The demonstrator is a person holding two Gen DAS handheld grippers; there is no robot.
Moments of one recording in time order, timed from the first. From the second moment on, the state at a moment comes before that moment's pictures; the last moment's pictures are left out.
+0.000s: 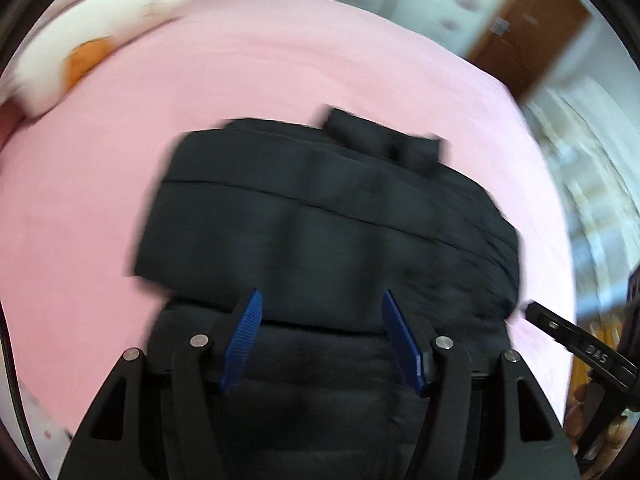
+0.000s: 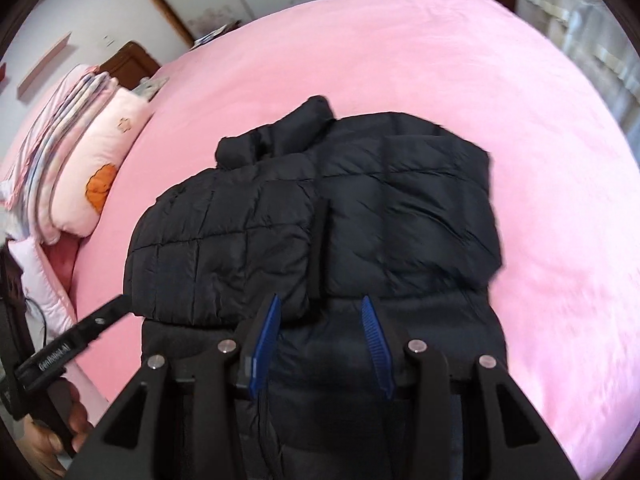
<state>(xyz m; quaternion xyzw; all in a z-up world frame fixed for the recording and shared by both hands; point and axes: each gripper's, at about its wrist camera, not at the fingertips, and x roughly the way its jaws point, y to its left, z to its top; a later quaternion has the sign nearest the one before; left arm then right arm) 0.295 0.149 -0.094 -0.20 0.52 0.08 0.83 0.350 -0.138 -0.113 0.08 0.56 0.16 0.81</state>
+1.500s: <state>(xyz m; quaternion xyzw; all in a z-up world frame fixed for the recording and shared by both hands) 0.389 0.183 -0.183 -0.14 0.56 0.18 0.80 0.438 -0.152 -0.192 0.02 0.57 0.03 0.82</state>
